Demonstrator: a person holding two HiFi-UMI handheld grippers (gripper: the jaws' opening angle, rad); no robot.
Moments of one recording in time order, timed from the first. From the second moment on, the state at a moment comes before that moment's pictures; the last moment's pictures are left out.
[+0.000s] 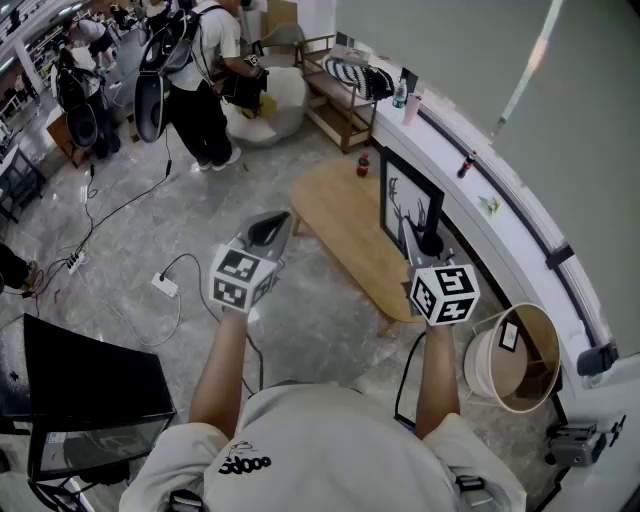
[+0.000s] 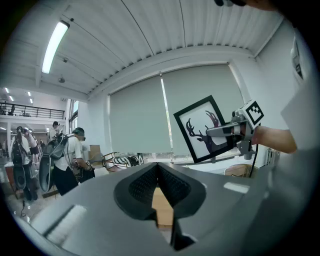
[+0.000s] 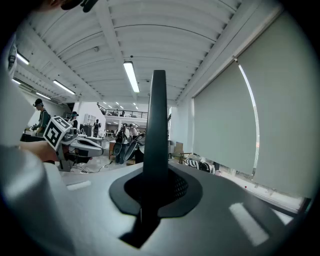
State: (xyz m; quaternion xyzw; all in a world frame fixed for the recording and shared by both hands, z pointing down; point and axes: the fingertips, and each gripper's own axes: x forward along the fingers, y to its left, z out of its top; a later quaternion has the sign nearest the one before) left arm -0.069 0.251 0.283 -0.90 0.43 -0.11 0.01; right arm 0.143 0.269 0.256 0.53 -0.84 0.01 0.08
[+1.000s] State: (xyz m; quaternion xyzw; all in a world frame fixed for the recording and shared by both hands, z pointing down) left arm -0.050 0.242 0.302 -0.89 0.44 -0.10 0.00; right arm 0.156 0.251 0.268 0.51 -0.86 0.02 0.08
